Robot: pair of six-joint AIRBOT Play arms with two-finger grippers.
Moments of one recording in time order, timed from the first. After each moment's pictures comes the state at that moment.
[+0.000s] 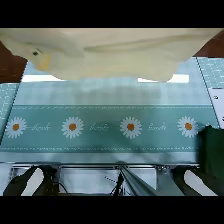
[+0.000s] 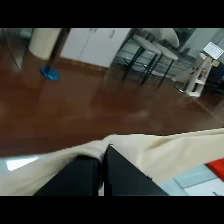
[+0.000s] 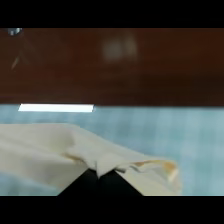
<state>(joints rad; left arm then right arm) 0.42 -0.82 1.38 0.32 -1.09 -1.04 -0.30 -1.03 1.84 -0.93 1.31 1.41</state>
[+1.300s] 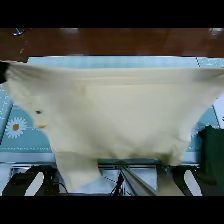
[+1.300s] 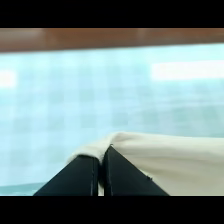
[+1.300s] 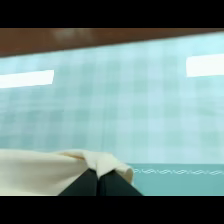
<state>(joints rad) 0.10 -0.70 1.15 1.30 -1.05 -1.40 -0.30 -0.67 1.30 -1.12 1.35 1.49</state>
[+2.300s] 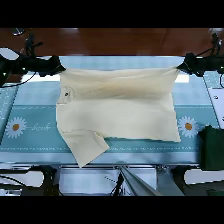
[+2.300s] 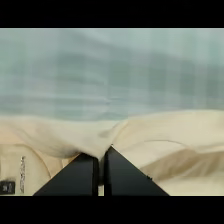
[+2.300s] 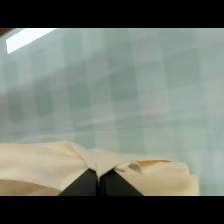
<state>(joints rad) 0.11 -1.57 1.40 0.87 -1.01 -1.37 -0.31 -1.60 1.48 -0.88 1.08 1.38</state>
